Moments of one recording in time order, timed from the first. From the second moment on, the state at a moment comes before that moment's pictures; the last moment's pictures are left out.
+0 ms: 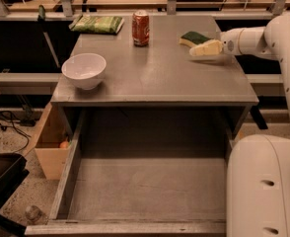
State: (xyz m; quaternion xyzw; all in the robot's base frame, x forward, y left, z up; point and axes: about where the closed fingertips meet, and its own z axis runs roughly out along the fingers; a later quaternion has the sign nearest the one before) arm 0.859 -0.243 0.850 -0.29 0.78 0.20 0.52
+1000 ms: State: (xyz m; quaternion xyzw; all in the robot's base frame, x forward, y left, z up) arm 0.866 -0.223 0.836 -0.31 0.78 0.21 0.50
